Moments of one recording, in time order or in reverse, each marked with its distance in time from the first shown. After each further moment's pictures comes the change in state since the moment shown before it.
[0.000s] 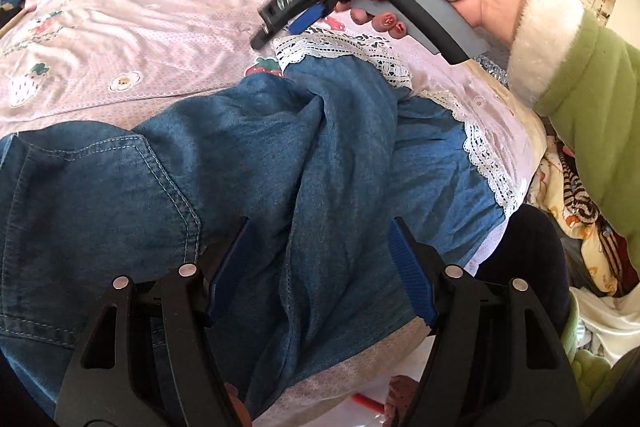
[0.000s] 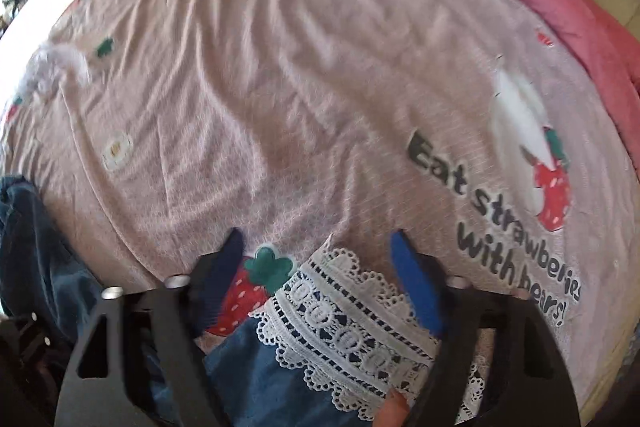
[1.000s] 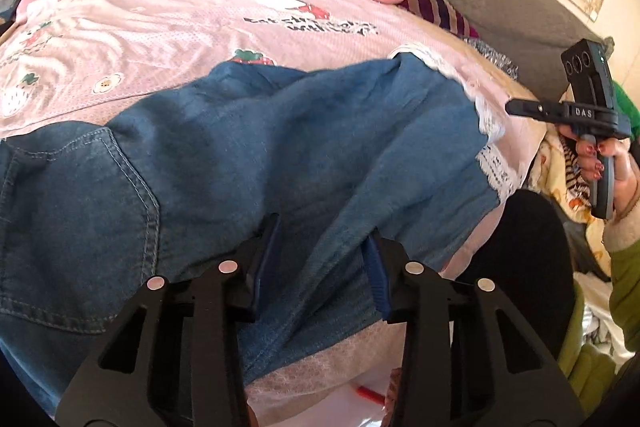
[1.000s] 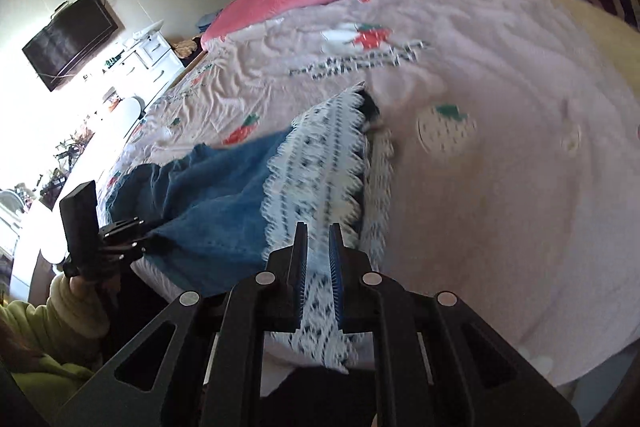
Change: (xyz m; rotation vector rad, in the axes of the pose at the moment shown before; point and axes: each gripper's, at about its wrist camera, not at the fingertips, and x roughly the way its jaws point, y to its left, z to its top) left arm 0.004 -0.022 -0.006 0.058 0.037 0.025; right arm -0.118 -0.066 -0.364 0.487 -0.483 0.280
